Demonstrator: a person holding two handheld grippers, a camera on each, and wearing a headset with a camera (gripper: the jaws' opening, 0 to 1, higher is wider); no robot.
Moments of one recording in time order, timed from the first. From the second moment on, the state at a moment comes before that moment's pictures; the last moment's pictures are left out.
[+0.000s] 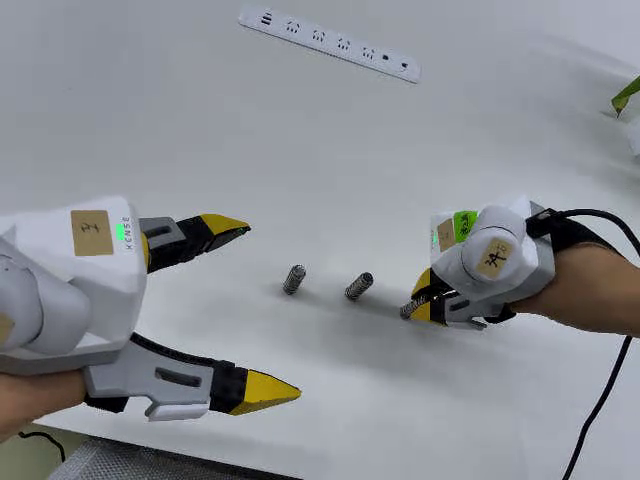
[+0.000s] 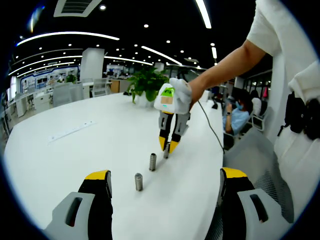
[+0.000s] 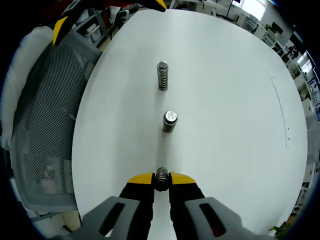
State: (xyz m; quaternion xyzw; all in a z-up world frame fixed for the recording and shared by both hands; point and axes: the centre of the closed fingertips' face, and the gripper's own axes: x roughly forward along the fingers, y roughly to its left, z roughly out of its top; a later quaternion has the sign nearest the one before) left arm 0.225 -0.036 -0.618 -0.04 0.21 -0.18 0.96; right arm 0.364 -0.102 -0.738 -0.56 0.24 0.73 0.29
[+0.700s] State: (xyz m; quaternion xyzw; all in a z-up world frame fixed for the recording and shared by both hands) left arm 0.223 -0.037 -0.619 -0.03 0.22 -0.18 0.96; right arm 0.361 -0.104 -0.739 -0.56 0.25 0.73 0.29
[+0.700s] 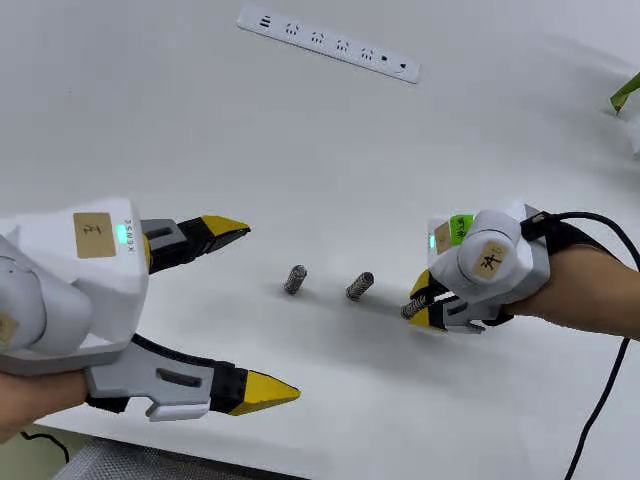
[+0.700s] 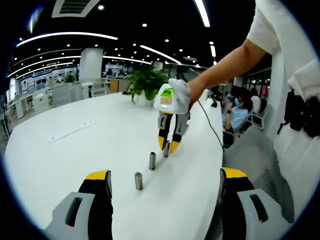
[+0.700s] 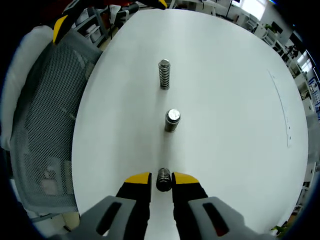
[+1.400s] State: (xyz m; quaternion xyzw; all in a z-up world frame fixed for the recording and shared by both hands) left arm 0.221 -0.026 -0.621 -0.01 0.23 -0.20 0.95; right arm 0.376 -0.114 -0.666 -0.35 0.27 0.74 0.51
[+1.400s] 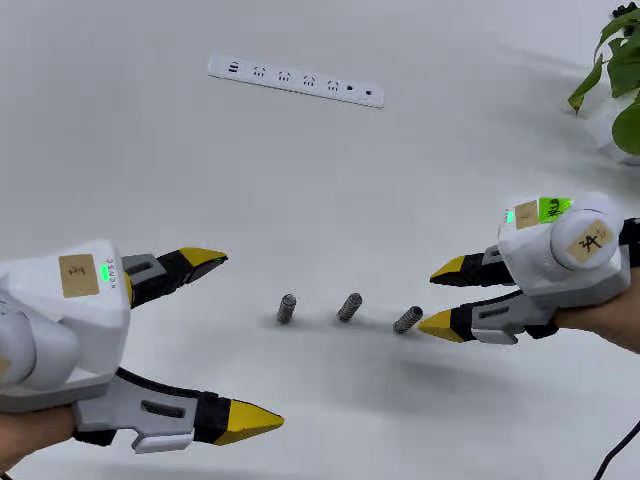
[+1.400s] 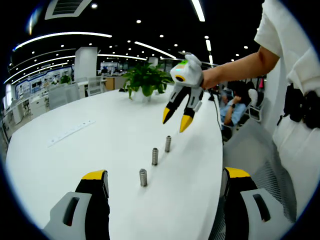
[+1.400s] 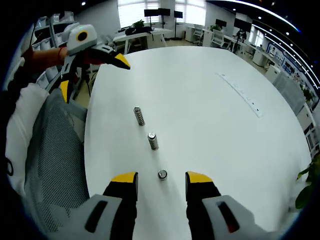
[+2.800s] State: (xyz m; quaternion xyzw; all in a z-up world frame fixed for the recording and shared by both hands) left arm 0.202 -0.006 -0.643 -0.01 0.27 -0.17 0.95; right arm 0.365 -0.187 -0.656 -0.14 0.25 0.69 0.66
